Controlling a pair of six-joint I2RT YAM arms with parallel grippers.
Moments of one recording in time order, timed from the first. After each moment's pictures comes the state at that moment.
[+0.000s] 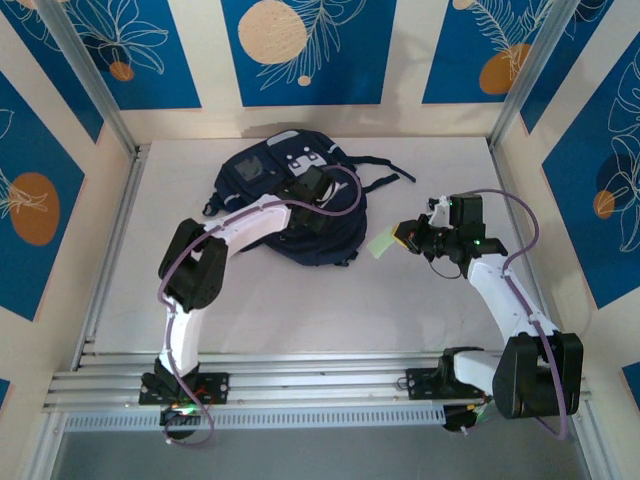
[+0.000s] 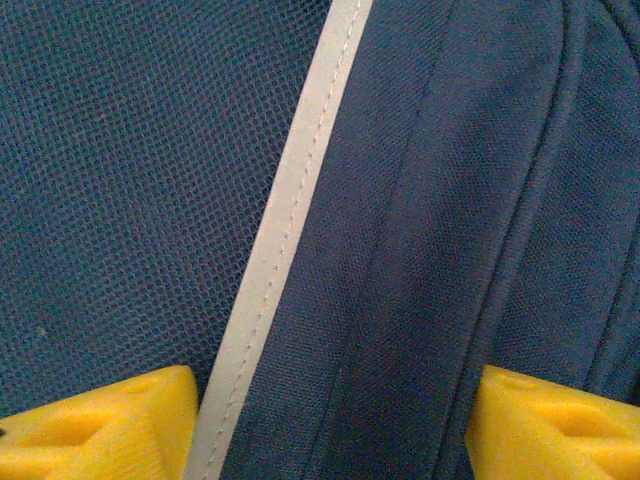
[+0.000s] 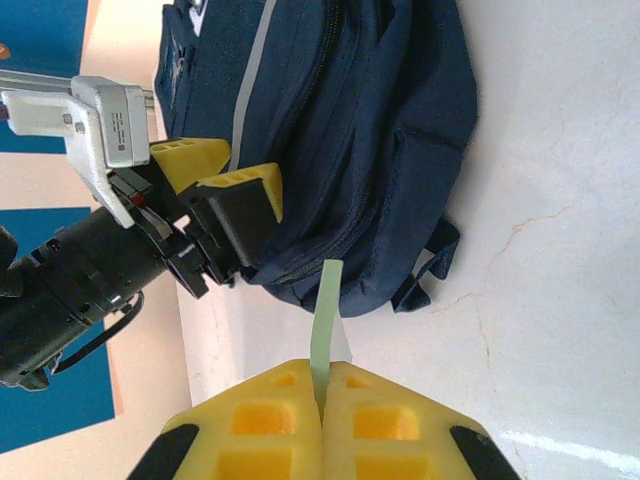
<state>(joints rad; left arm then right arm) -0.68 2.06 1.64 -0.56 -0.20 0.02 0.03 1.16 0.78 -0.41 -0.68 0.76</state>
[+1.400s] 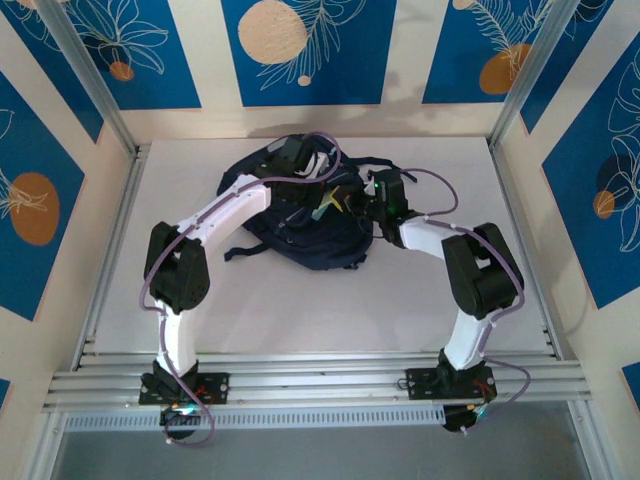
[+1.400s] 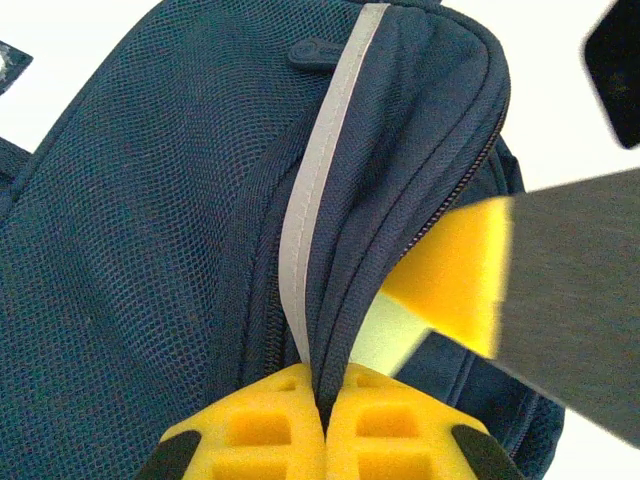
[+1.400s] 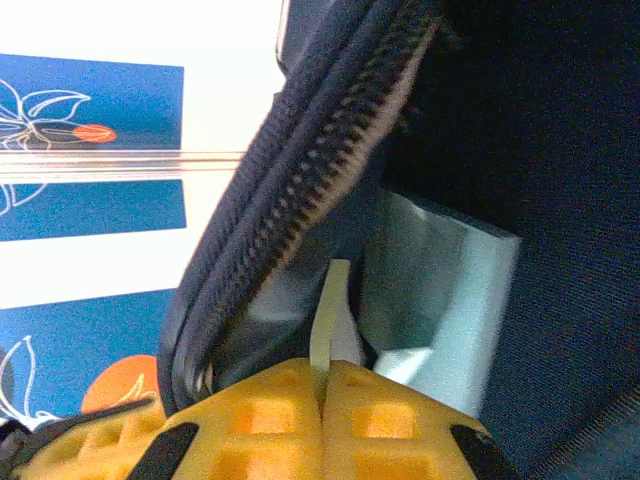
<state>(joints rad) -0.60 1.99 1.80 -0.73 0.12 -0.23 0.39 1.82 1.03 0.41 -0.46 1.28</state>
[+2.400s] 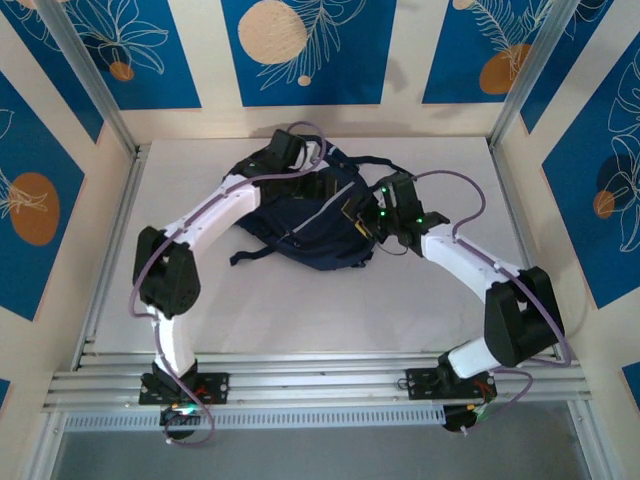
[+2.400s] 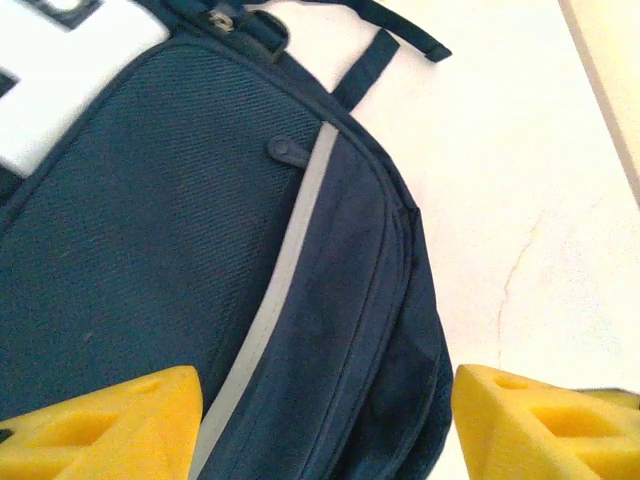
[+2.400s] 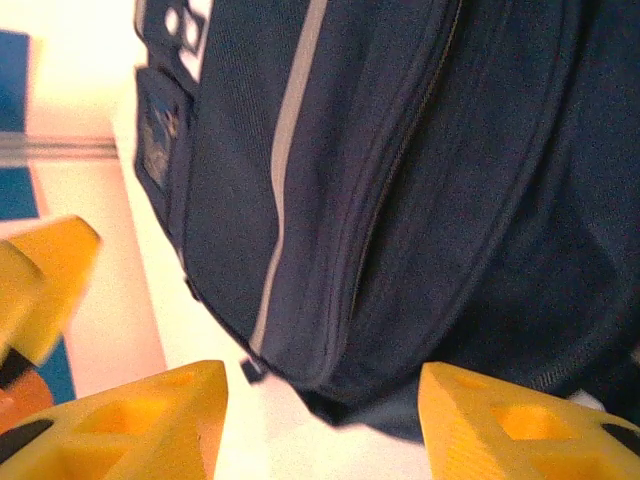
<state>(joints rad) -0.54 1.89 1.71 -0.61 0.24 -0.42 0.44 1.45 1.00 -0.28 -0.26 1.08</state>
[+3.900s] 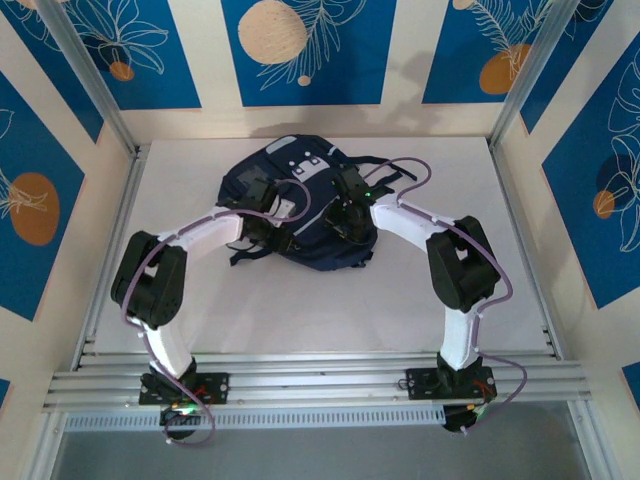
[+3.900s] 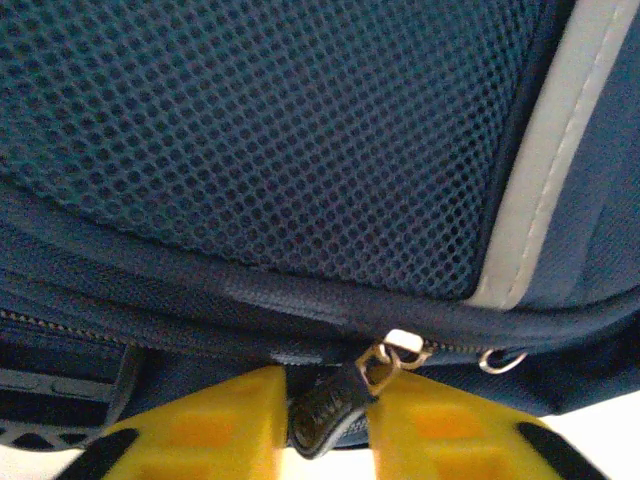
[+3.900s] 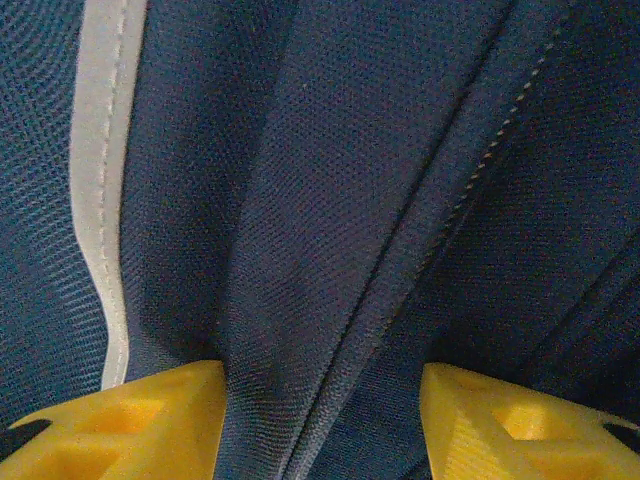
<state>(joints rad) -0.47 1.80 1.23 -0.58 0.16 0.00 0.55 1.91 1.40 -0.57 -0.10 1.03</state>
